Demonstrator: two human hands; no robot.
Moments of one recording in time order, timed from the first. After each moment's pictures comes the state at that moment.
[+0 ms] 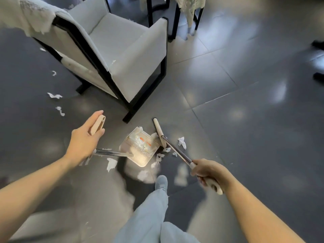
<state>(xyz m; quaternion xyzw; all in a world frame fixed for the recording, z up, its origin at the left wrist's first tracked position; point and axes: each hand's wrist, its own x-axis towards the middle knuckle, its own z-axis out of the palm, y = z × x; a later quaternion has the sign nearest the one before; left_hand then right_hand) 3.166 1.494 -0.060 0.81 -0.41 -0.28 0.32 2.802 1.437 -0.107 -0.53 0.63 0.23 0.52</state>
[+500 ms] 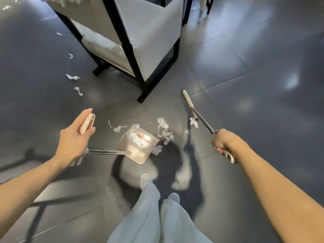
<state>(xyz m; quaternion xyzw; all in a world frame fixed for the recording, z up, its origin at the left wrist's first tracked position) 3.226 1.685 -0.046 0.83 -0.38 -0.26 0.32 2.823 1.530 -0.084 -0.54 0.72 0.21 0.39</state>
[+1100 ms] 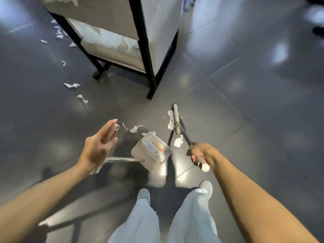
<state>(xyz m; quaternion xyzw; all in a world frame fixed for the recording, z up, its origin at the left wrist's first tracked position) 3.402 1.719 -0.081 0.70 -0.41 -0.47 0.36 3.088 1.666 -0.119 -0.32 0.71 0.06 0.62</state>
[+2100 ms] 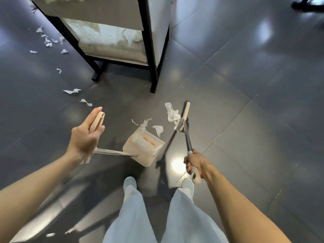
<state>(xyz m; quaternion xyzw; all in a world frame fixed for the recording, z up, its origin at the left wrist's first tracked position) 3.562 1.740 -0.072 0.73 -0.54 -0.32 0.27 3.240 1.808 -0.157 -0.06 0.73 -0.18 0.65</state>
